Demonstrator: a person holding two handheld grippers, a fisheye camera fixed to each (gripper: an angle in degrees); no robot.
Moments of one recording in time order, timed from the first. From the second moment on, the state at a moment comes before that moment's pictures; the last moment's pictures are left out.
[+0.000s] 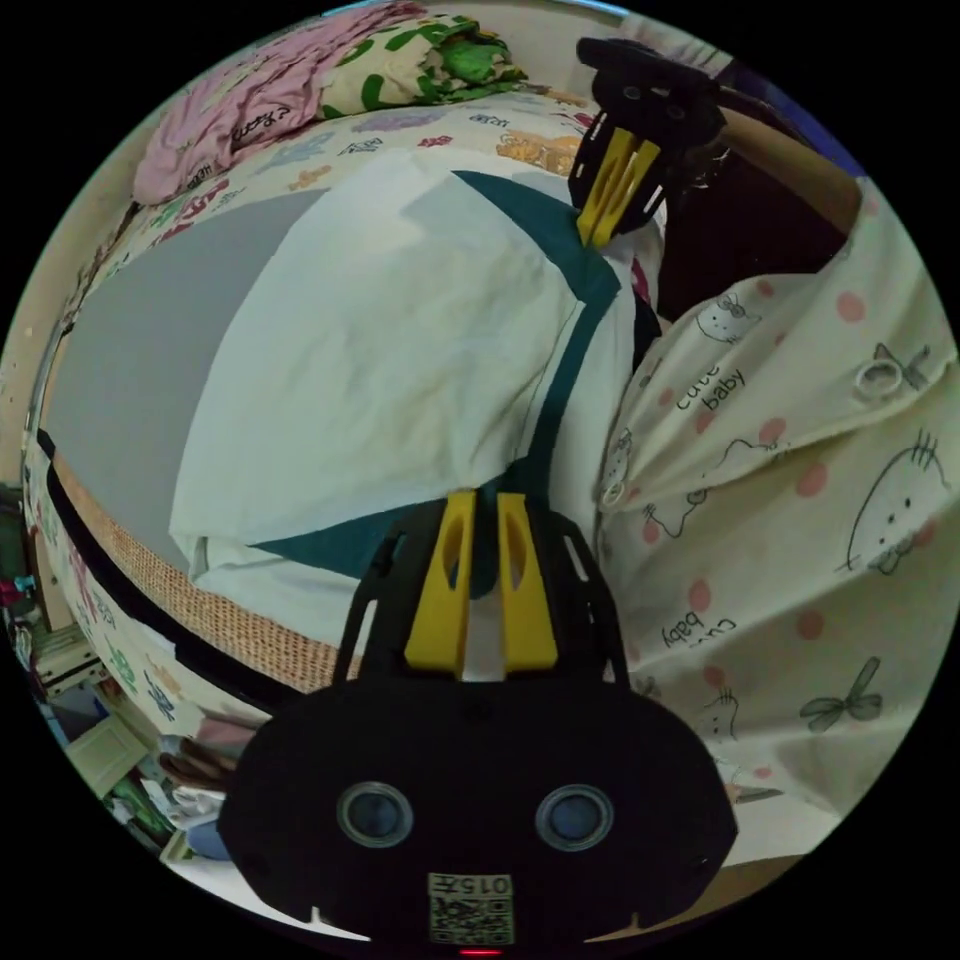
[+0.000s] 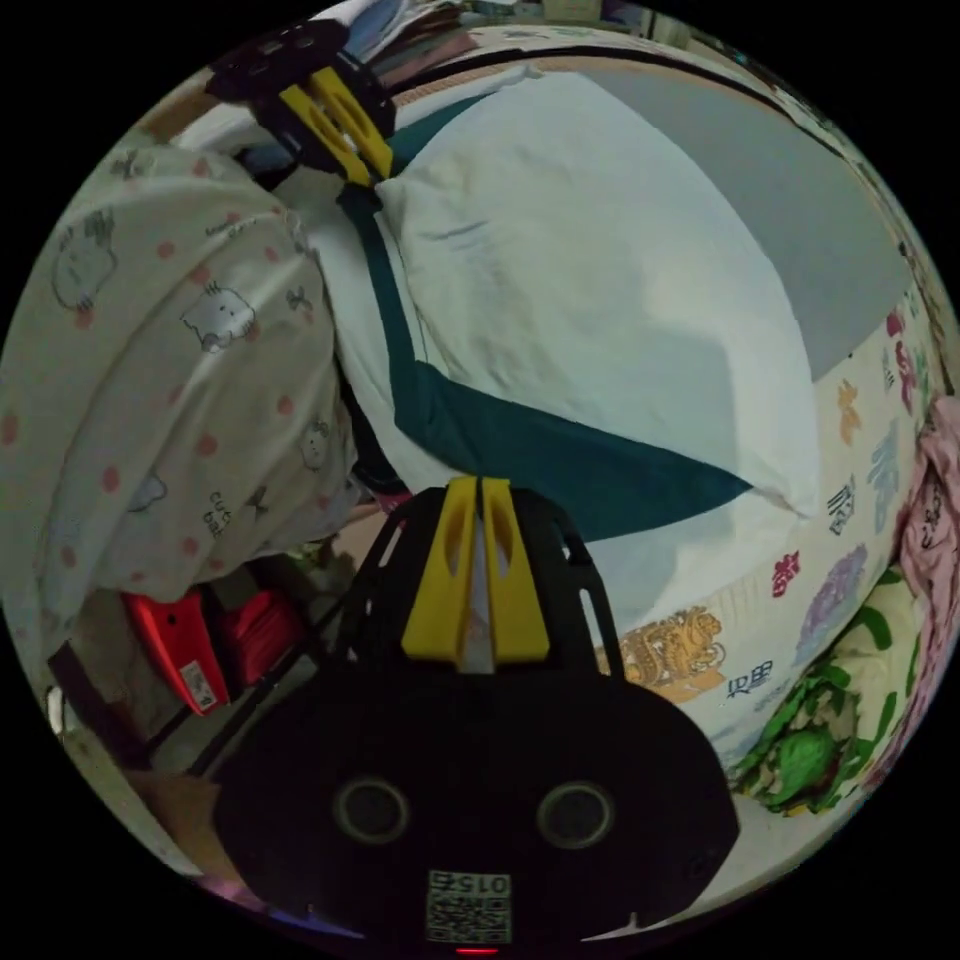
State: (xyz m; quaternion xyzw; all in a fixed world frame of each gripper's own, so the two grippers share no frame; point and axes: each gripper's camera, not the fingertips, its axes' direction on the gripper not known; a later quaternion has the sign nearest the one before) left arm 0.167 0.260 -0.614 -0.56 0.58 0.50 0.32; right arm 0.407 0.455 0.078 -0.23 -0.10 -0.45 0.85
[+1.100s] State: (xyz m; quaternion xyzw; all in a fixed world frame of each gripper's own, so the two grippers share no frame) left arm -0.142 0.172 -0.584 -0.73 0.26 0.30 0.56; right arm 0.640 0.363 -0.040 -0.05 -0.11 0.21 0.97
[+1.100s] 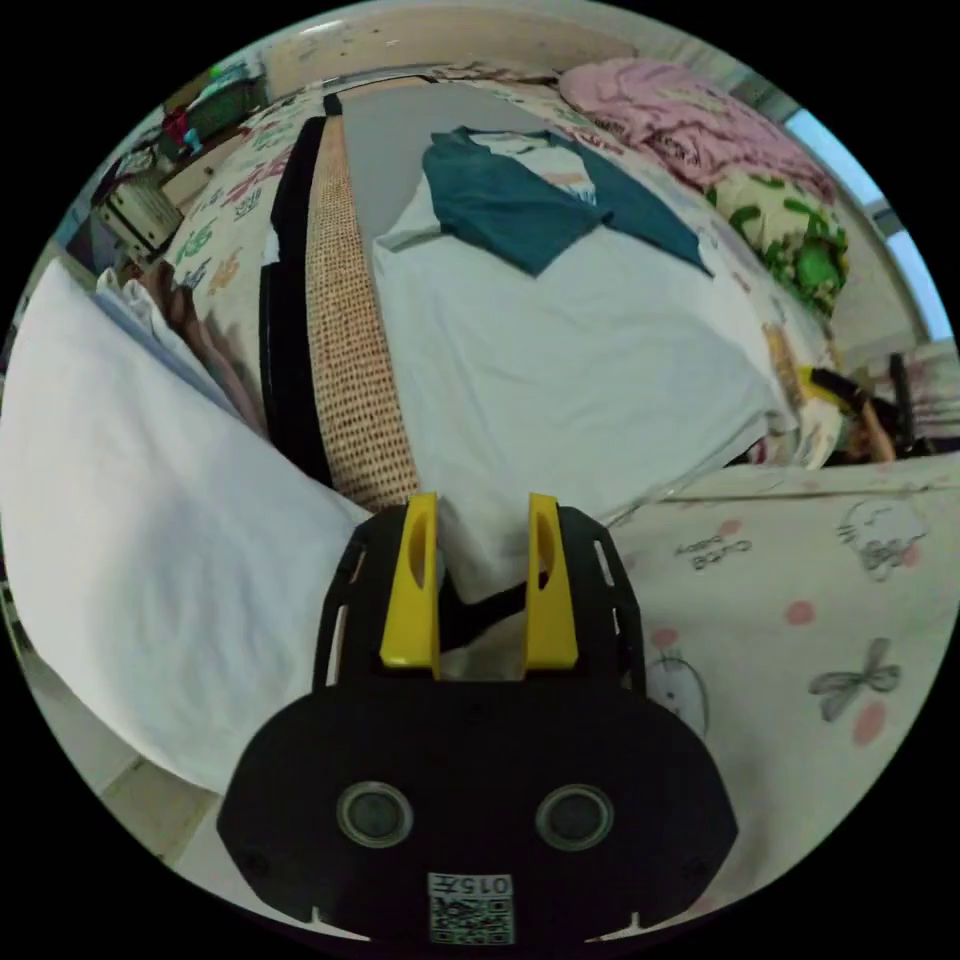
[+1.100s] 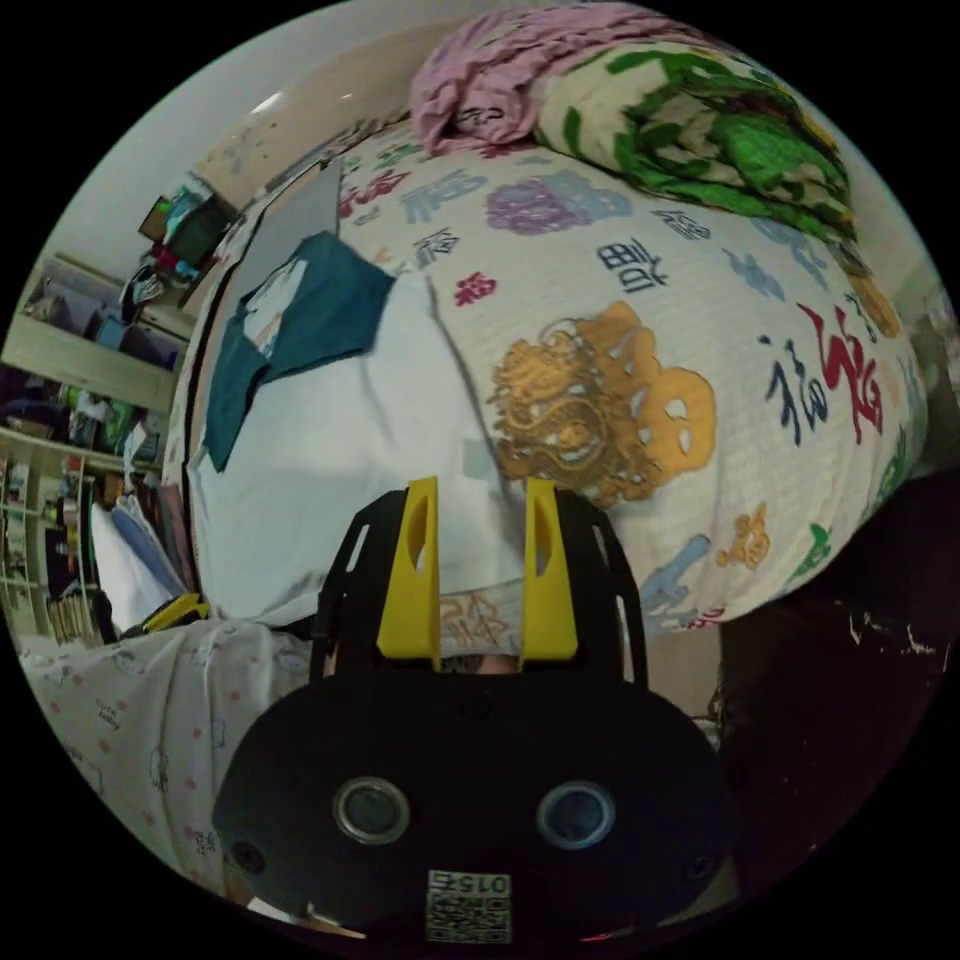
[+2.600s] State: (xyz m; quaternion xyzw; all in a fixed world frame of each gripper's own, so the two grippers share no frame) left arm 0.166 0.248 -0.536 -0.58 0.47 0.31 0.59; right arm 0.593 0.286 0.000 0.07 -0.08 -0.20 0.97
